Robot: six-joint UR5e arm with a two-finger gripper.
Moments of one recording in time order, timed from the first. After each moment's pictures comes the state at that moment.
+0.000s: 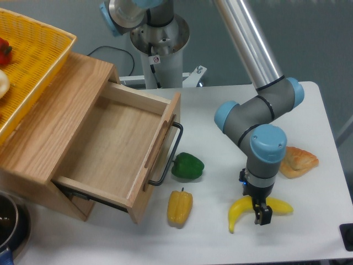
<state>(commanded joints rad) 2.60 -2.27 -1.43 -0.81 1.45 1.80</state>
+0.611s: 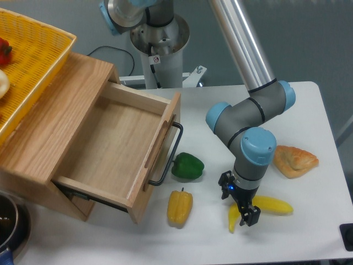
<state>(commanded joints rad) 2.60 -2.26 -1.48 -0.81 1.33 1.50</state>
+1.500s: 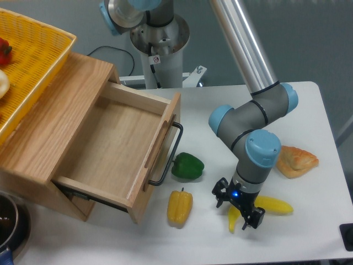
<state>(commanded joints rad) 2.64 -2.24 -1.42 -0.81 1.31 1.20</state>
